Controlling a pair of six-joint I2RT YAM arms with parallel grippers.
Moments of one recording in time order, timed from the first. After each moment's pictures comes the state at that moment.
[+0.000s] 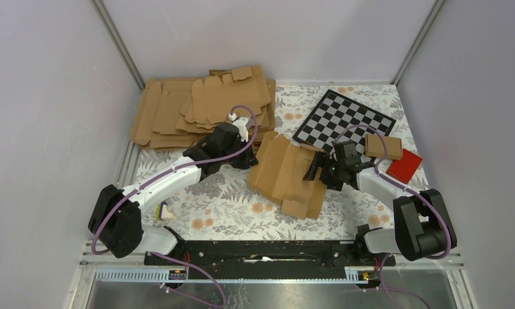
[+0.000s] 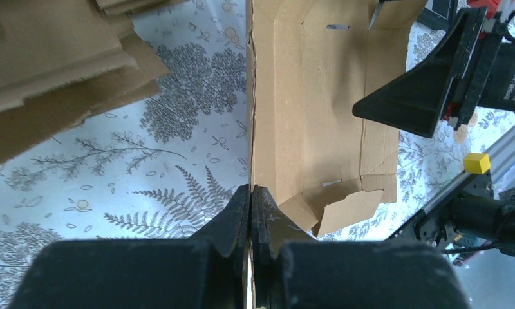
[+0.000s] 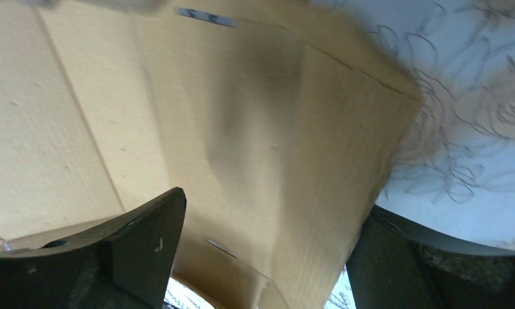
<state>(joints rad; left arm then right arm) -0.66 1.36 0.96 -0.28 0.16 -0.47 0.27 1.33 0.59 -0.26 -0.24 0.60</state>
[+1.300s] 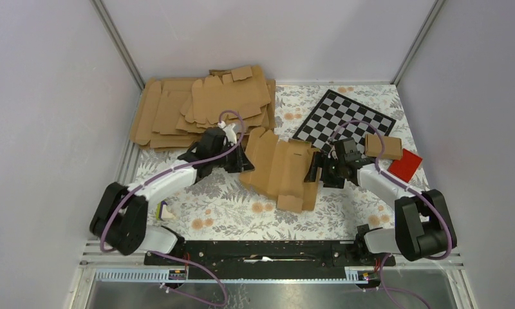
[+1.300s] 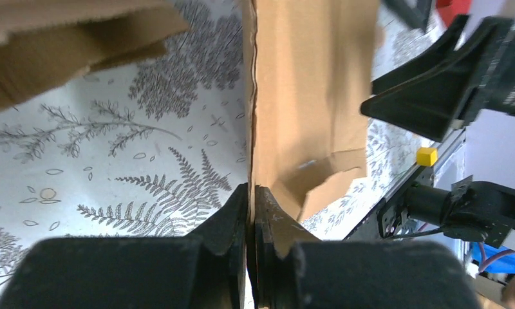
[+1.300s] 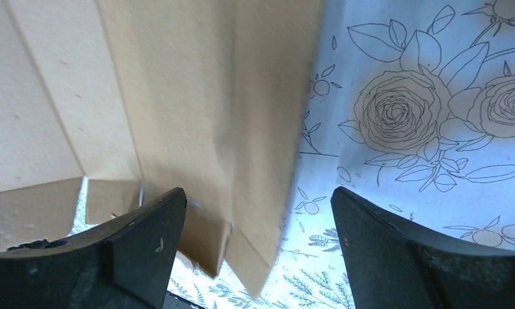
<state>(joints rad) -0.51 1.43 0.79 -0.10 0.42 -0.60 0.27 1.36 0.65 -0.36 -0.29 0.47</state>
